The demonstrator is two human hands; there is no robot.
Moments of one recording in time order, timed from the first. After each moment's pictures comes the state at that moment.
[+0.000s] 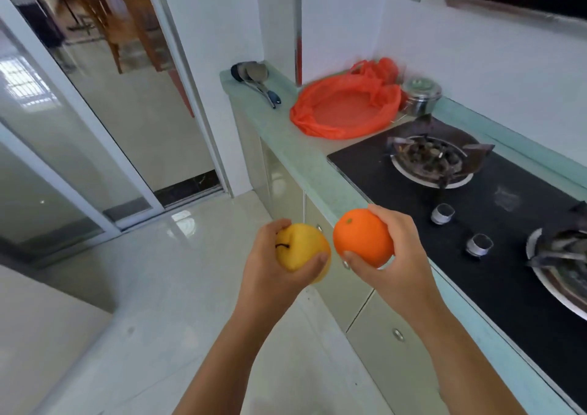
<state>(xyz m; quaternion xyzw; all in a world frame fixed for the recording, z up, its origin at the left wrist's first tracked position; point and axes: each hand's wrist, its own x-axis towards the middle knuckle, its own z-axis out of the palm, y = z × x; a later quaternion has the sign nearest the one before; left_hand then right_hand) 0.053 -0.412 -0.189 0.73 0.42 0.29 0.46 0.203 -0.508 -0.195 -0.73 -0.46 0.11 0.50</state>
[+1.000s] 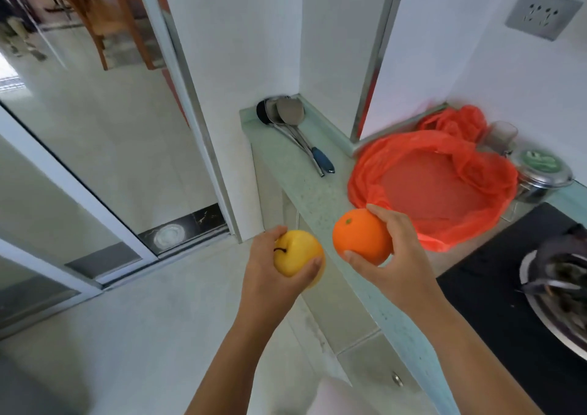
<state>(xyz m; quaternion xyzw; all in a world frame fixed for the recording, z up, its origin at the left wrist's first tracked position) 0.146 0.018 -0.225 0.71 0.43 0.30 0.47 0.309 -0.074 -0.210 -0.74 -0.48 0.11 0.45</state>
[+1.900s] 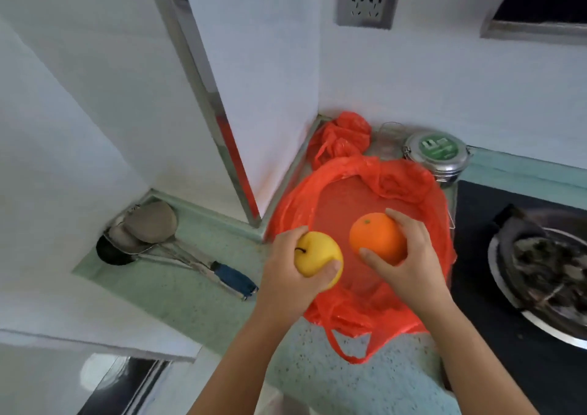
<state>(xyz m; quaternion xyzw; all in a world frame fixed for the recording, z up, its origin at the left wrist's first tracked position) 0.436 0.177 -0.232 0.84 0.13 0.11 0.51 0.504 0.004 -0.231 -0.86 -0.13 -0.02 0.49</state>
